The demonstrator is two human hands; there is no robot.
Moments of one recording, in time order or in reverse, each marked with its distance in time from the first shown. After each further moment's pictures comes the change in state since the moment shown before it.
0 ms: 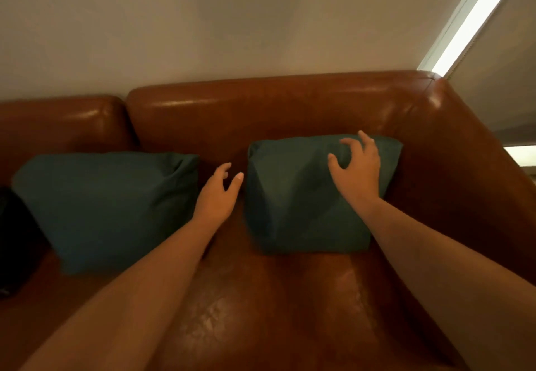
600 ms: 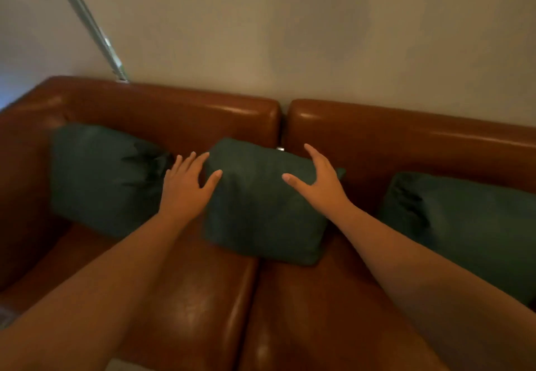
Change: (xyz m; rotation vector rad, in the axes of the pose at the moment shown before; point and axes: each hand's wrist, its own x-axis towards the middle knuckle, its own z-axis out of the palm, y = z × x) left_hand -0.042 -0.202 -0.331 0.463 0.403 0.020; right_hand -0.124 -0.317 0.169 0.328 -0.623 -0.304
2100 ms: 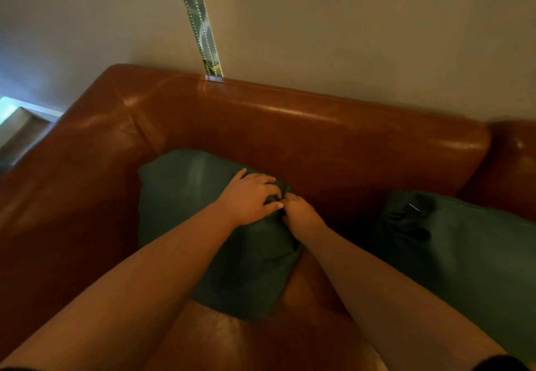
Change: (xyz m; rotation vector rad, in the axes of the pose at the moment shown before) left_hand 0.242 -0.299 -0.013 0.282 -0.630 0.452; right_hand 0.259 -0.106 0.425 -0.497 -0.463 -0.007
